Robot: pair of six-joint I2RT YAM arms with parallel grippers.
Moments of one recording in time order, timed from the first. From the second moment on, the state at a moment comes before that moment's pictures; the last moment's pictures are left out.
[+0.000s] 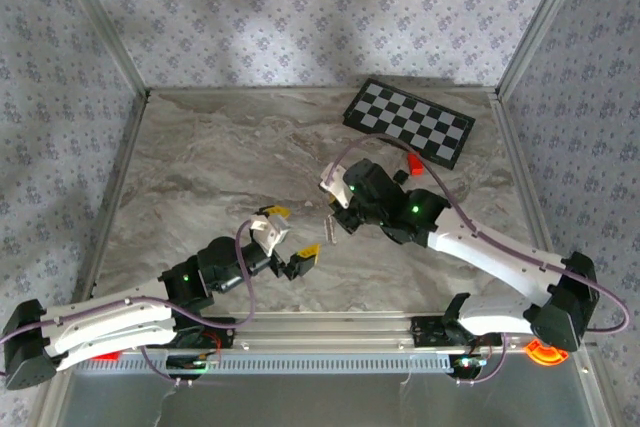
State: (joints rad) left arm -1.16 0.68 0.36 0.18 -0.23 -0.10; right arm 0.91 1.25 1.10 -0.58 0.11 -0.11
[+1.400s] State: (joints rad) left arm -1.10 0.43 0.33 -0.06 -0.31 -0.15; right arm 0.83 1.85 1.69 -0.71 -0.02 -0.07
